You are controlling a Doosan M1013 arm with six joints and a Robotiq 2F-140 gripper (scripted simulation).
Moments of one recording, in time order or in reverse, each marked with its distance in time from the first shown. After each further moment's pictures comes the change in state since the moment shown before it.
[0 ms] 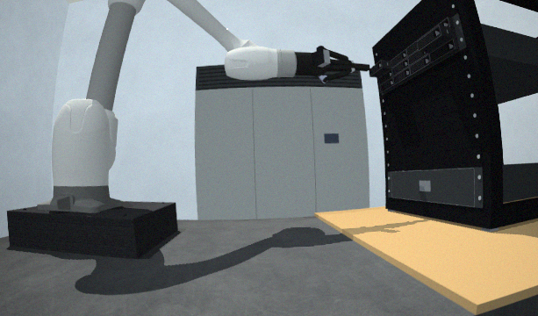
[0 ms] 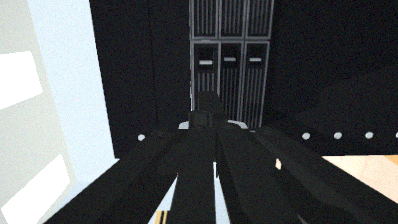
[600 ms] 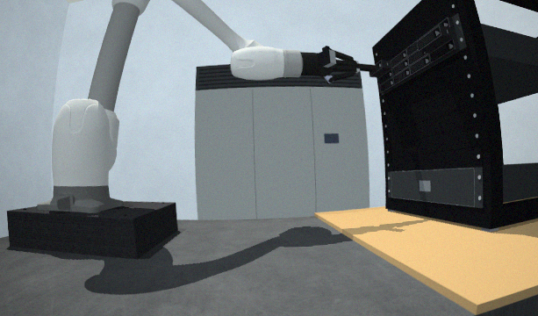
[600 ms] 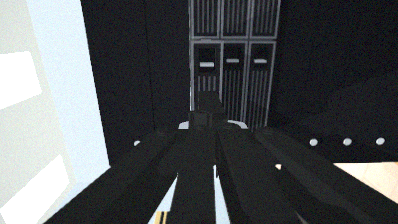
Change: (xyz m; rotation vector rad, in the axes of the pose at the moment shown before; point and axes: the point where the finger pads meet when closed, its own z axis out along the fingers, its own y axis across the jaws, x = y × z) arm 0.000 0.000 0.018 0.000 0.000 0.000
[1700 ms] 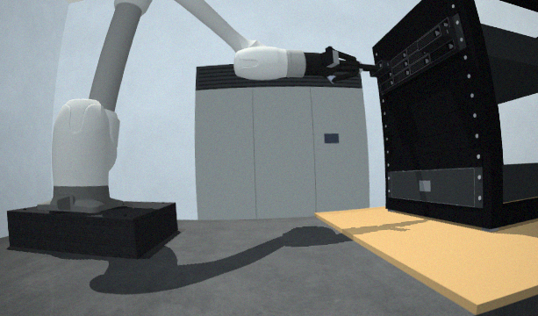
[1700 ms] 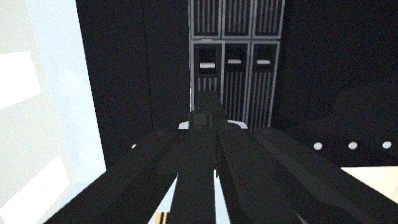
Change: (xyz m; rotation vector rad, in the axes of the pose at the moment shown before) arm 0.000 0.000 0.010 0.000 0.000 0.000
